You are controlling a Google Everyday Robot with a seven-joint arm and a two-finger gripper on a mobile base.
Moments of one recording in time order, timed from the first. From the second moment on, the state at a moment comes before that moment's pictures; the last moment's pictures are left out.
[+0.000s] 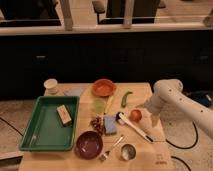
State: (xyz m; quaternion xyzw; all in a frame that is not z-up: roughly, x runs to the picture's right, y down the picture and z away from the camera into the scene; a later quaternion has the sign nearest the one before) arm 0.247 0.167 0.835 -0.29 -0.20 -0.24 0.91
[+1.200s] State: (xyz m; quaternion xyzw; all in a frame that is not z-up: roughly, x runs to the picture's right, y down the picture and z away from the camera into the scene) arm 0.241 0.172 0.851 -0.29 -0.23 -0.27 0.89
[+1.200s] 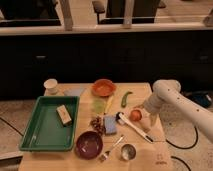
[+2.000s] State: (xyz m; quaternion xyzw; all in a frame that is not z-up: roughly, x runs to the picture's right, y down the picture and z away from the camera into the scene) arm 0.239 0.174 0.859 -0.29 -0.26 -0.29 0.88
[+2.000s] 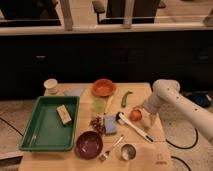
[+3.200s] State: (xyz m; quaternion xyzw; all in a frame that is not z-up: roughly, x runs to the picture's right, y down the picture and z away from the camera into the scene) arm 0.234 0.178 0.864 -0.29 -0.29 -0.30 0.86
